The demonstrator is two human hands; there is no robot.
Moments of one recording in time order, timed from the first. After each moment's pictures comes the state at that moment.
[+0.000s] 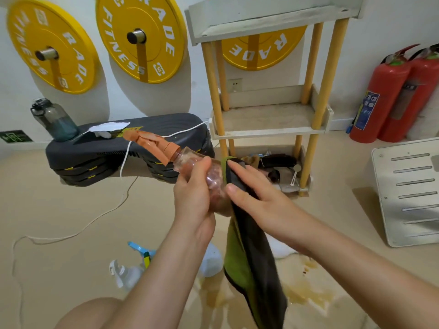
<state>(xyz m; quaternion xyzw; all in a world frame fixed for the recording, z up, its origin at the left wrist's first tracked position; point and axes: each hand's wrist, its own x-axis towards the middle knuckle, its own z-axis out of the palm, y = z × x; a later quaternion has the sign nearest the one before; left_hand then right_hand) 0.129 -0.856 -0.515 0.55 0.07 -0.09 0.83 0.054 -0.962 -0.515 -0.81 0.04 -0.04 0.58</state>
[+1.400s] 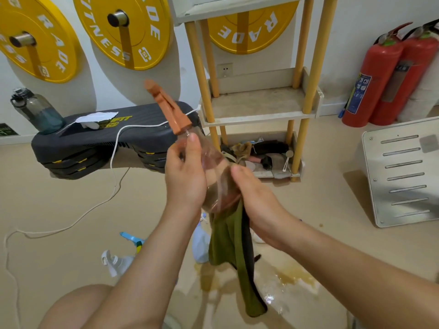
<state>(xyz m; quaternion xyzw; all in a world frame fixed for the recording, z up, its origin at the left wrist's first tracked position) 0.130 -0.863 -0.520 0.71 -0.04 0.03 0.70 0.065 -0.958 -0.560 -0.62 0.10 -0.04 0.77</state>
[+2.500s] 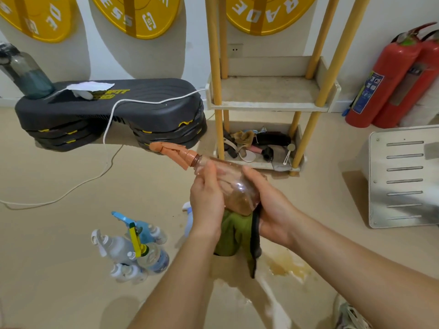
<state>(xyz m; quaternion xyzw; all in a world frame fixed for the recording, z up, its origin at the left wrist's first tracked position) 0.125 -0.861 -0.604 0.68 0.08 -0.10 0.73 0.071 -0.959 -0.587 -0.44 0.26 0.07 0.86</state>
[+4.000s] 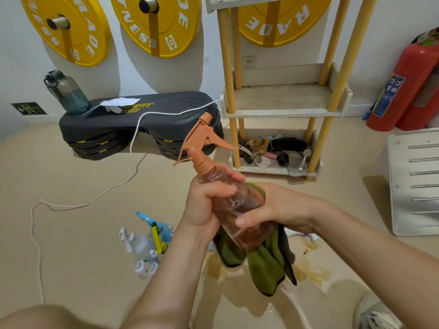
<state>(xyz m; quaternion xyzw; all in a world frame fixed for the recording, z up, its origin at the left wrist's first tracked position) 0.105 -0.825 -0.556 0.49 -0.09 -0.19 0.84 0.057 -0.979 -0.563 -0.71 -0.03 0.23 0.66</state>
